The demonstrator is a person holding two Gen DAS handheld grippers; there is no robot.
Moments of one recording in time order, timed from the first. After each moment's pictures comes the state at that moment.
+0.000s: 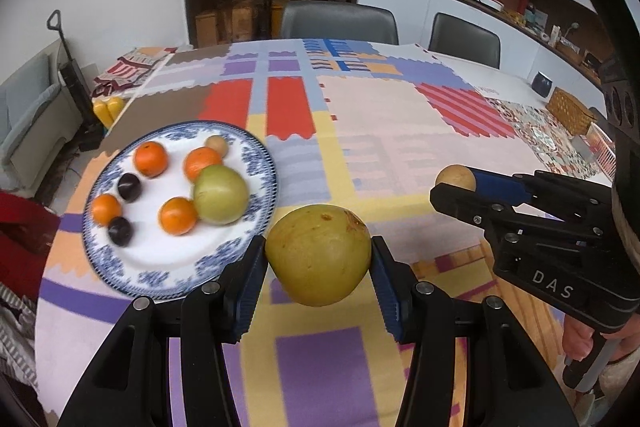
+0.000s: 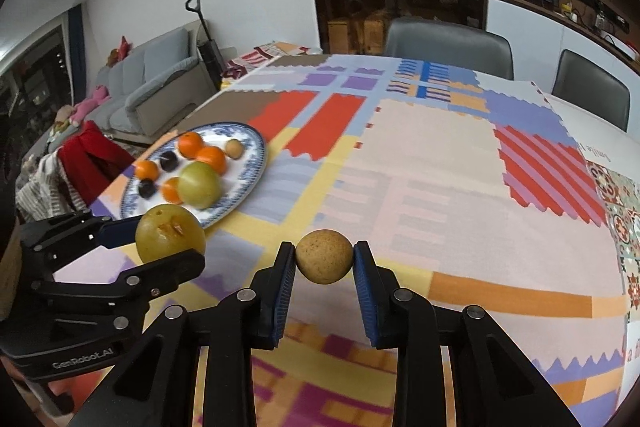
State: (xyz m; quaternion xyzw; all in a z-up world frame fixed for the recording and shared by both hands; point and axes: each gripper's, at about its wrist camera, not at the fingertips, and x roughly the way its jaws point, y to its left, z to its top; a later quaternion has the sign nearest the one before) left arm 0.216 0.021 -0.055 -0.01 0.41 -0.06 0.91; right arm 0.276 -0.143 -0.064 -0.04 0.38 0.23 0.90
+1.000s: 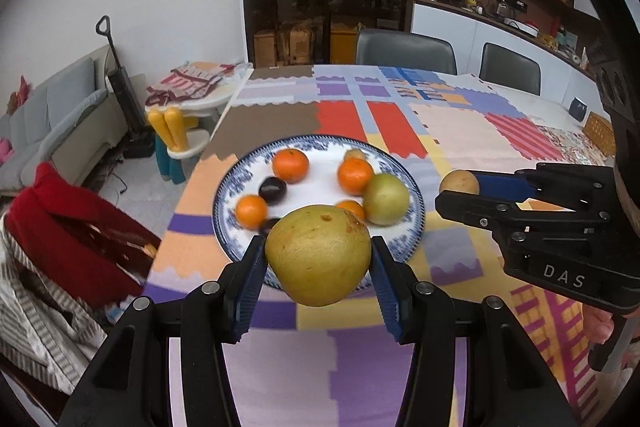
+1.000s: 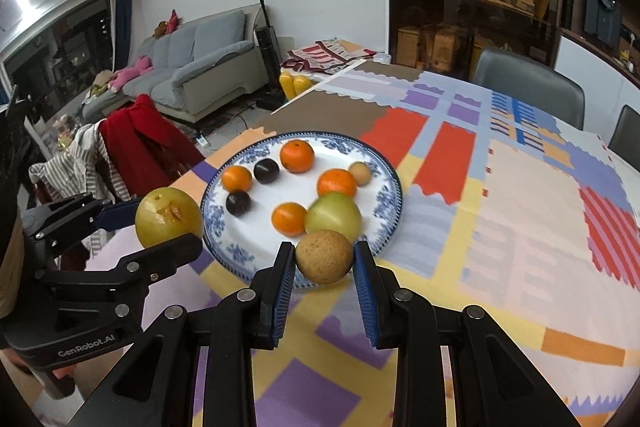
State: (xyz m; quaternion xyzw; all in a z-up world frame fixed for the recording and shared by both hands) left arm 0.189 0.140 -0.045 0.00 0.36 0.00 0.93; right arm 0.266 -0.014 -0.053 -0.09 0.37 0.30 0.87
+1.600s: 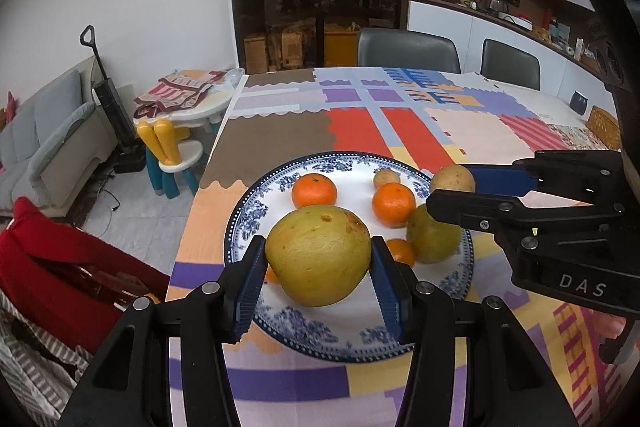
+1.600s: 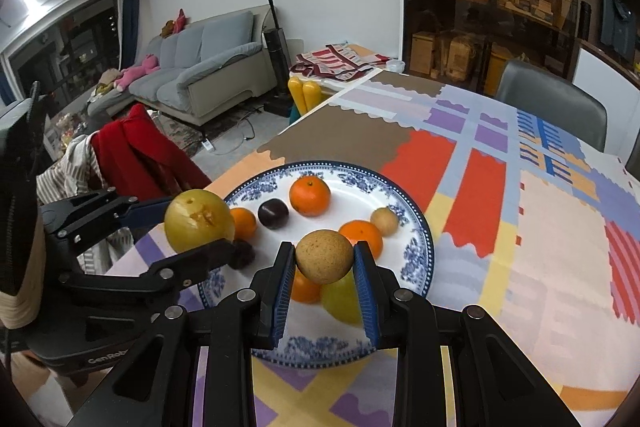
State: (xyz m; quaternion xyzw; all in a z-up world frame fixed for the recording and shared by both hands) left arm 0.244 0.175 -0.058 0.01 0.36 -0.02 0.93; right arm 0.309 0.031 -0.055 -0.10 0.36 0.32 0.87
